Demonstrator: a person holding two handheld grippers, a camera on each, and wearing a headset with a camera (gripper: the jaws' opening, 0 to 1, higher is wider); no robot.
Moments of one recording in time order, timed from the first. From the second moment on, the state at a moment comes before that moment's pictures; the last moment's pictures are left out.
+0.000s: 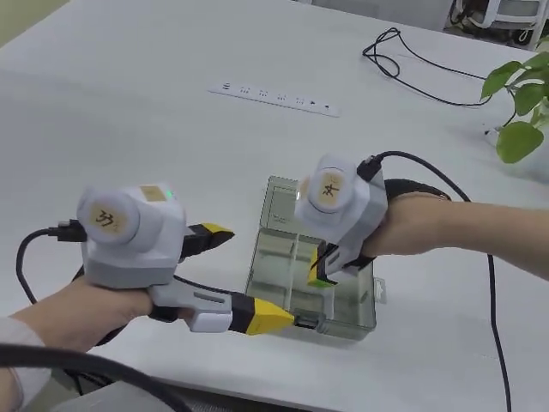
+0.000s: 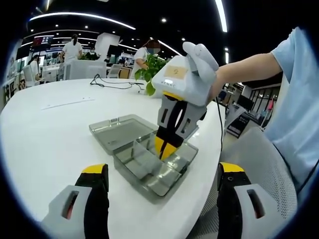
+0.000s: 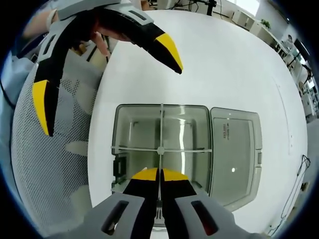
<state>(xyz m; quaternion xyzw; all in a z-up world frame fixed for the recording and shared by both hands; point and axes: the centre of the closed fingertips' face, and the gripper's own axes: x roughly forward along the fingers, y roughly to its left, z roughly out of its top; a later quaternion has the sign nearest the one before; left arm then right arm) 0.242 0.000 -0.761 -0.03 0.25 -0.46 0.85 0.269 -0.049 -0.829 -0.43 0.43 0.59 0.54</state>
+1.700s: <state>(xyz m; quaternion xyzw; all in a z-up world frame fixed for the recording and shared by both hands) 0.237 0.005 -0.759 -0.01 0.26 -0.46 0.85 0.273 -0.073 -0.796 -0.30 0.31 0.62 0.65</state>
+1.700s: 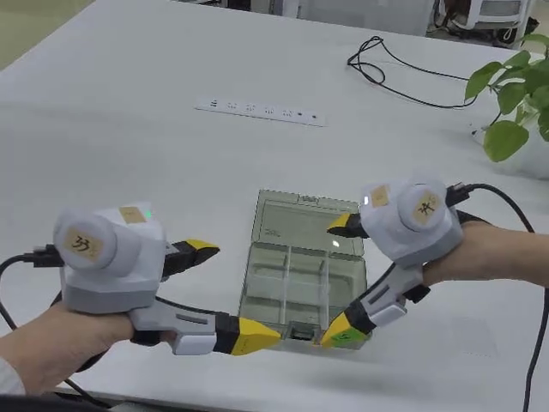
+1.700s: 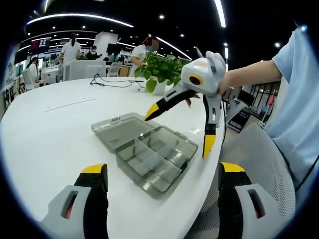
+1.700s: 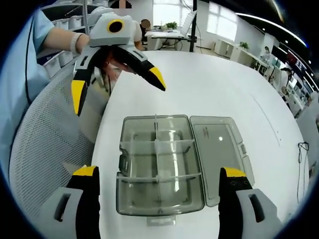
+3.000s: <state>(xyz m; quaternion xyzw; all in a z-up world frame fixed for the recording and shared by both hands) 0.235 0.001 -0.757 0.00 0.27 -0.46 0.85 0.250 -0.252 -0.823 -0.32 0.41 0.52 0.68</state>
